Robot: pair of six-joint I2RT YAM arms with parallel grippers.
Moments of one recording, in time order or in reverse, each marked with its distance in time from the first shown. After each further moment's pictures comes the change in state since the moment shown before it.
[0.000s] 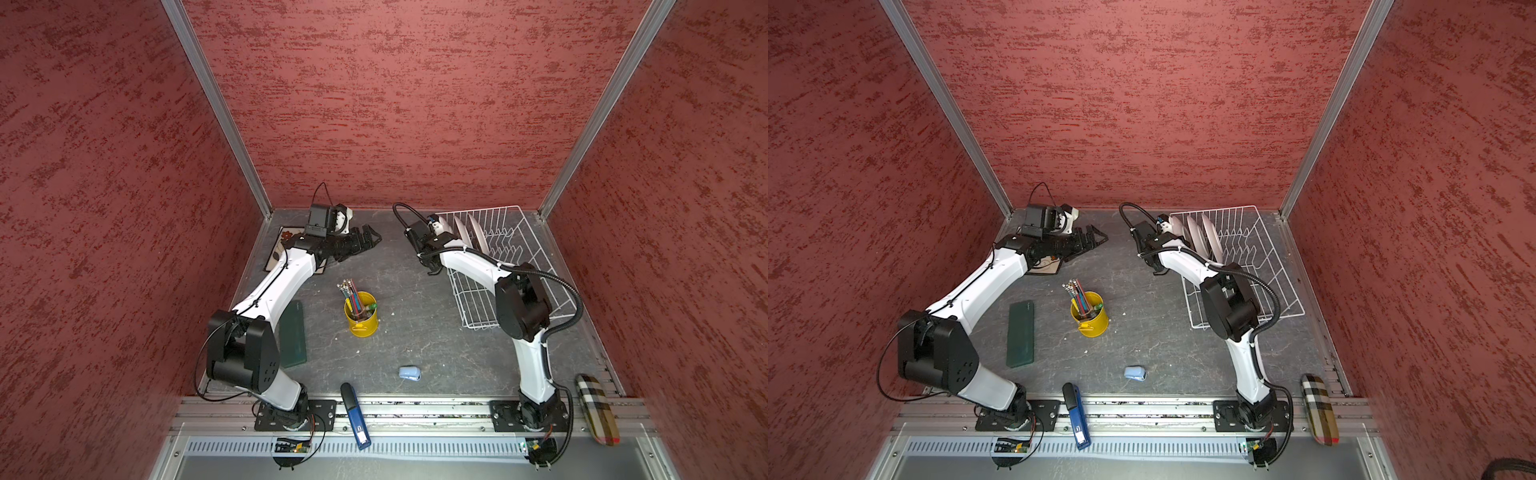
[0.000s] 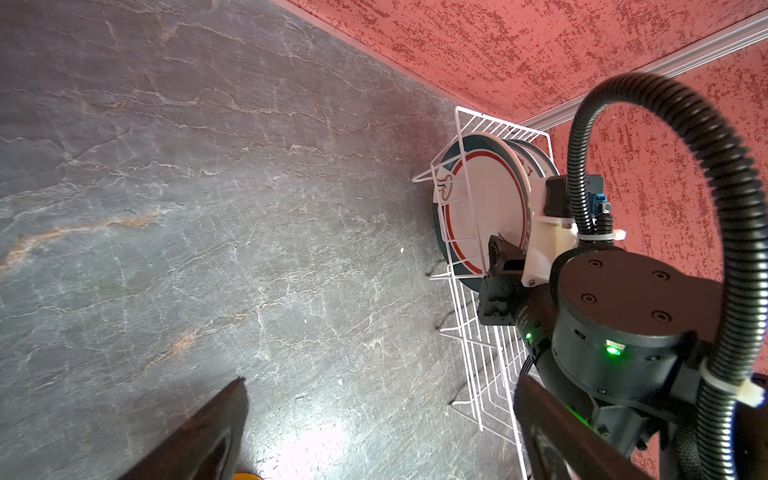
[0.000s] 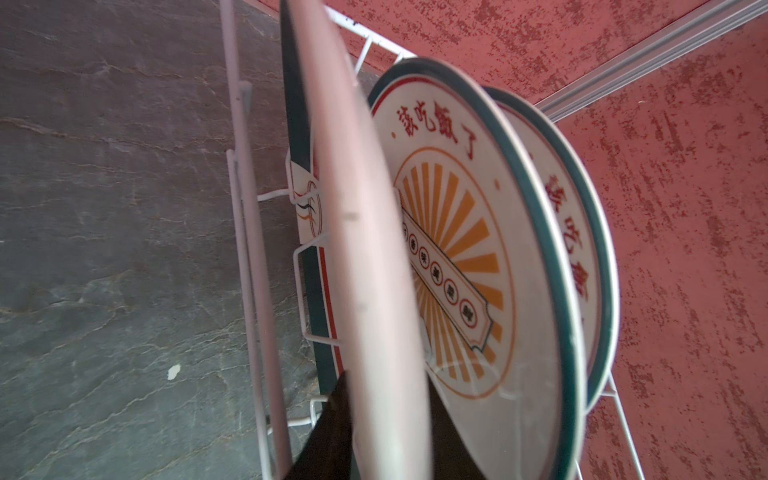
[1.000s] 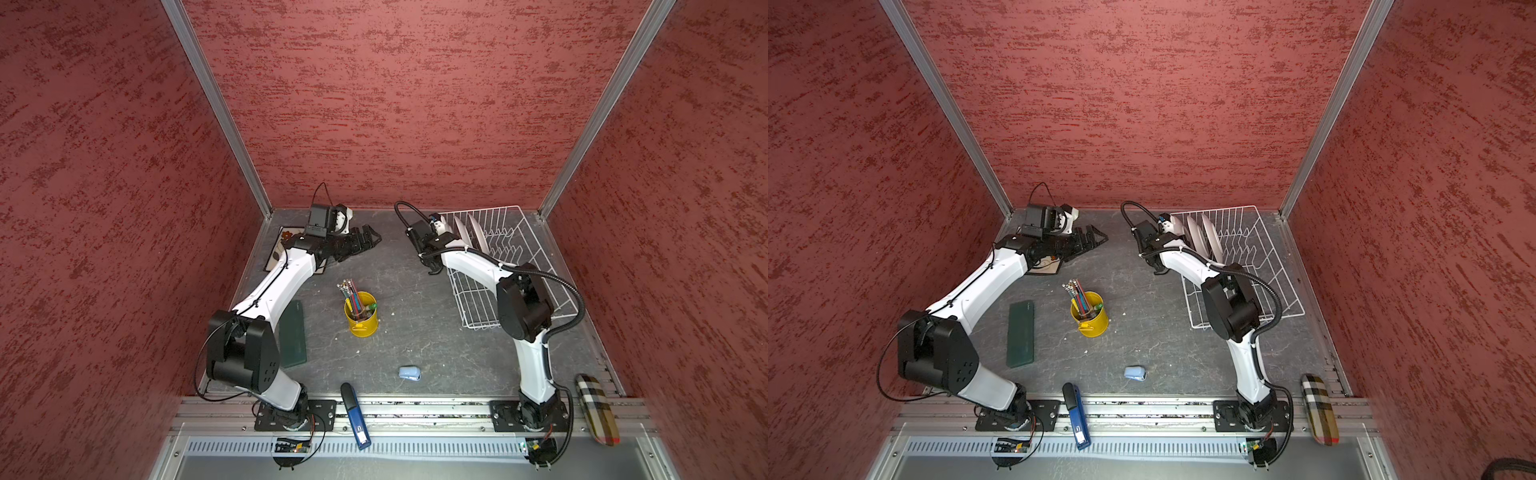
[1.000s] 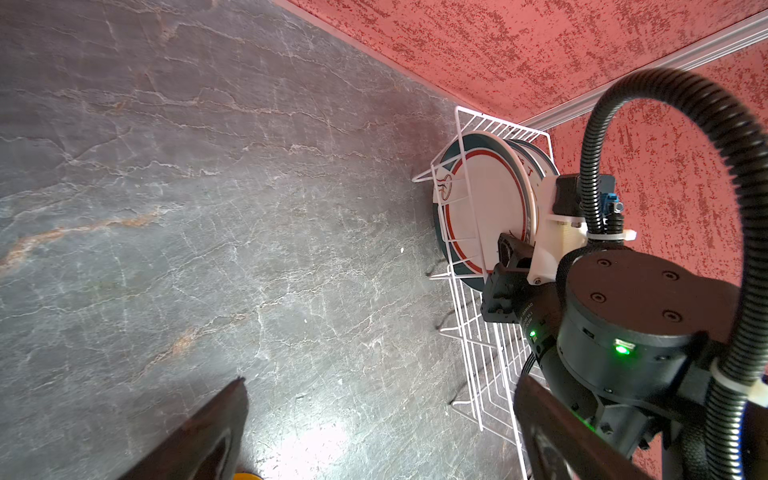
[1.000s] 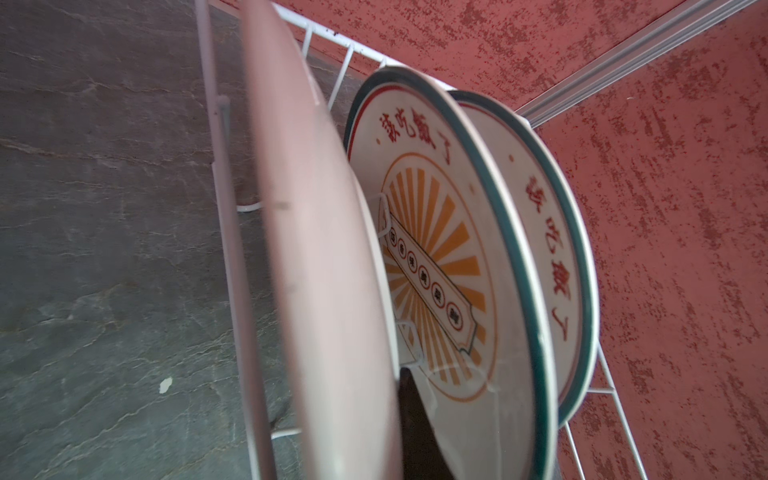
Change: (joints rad) left arm 0.000 0.000 0.000 -0.001 0.000 0.000; right arm -0.004 -0.011 -0.015 0.021 0.017 0.002
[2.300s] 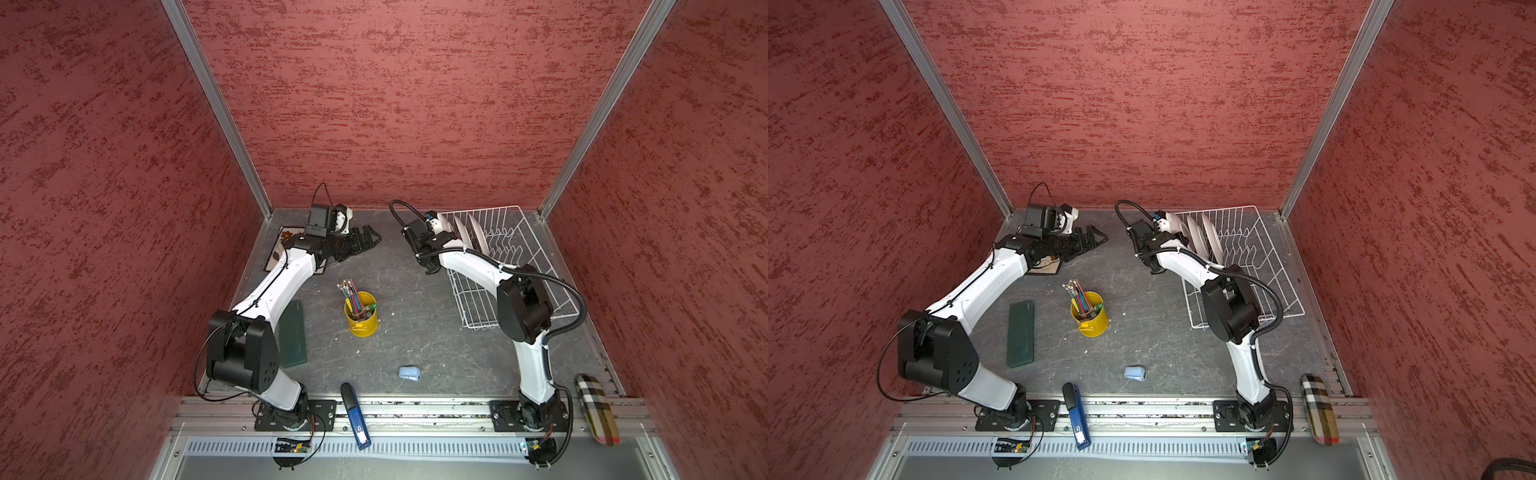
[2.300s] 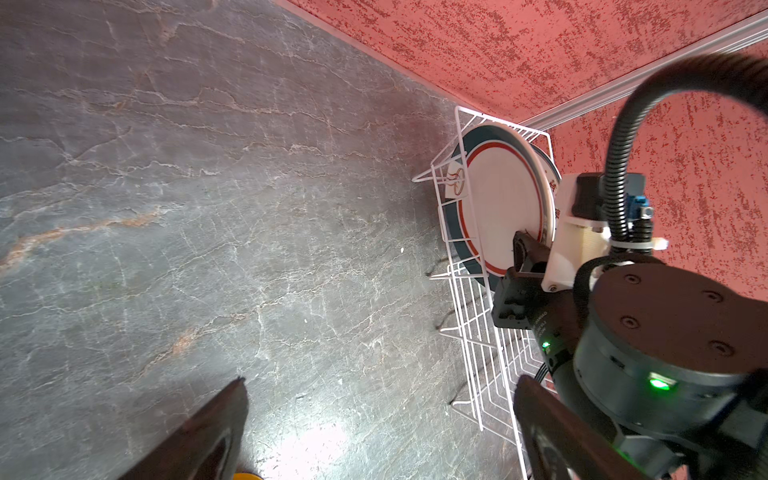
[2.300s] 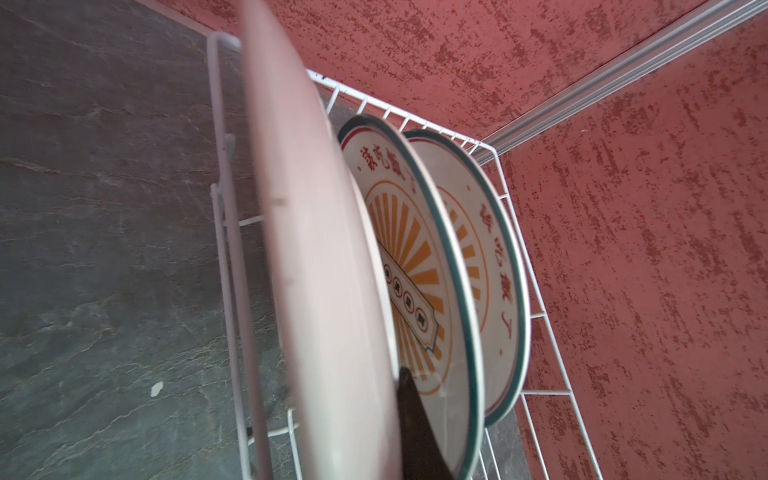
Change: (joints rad) left arm 0.000 0.000 0.000 0.000 0.000 0.000; right arm 0.028 -0.013 0.040 -0.024 0.080 -0.023
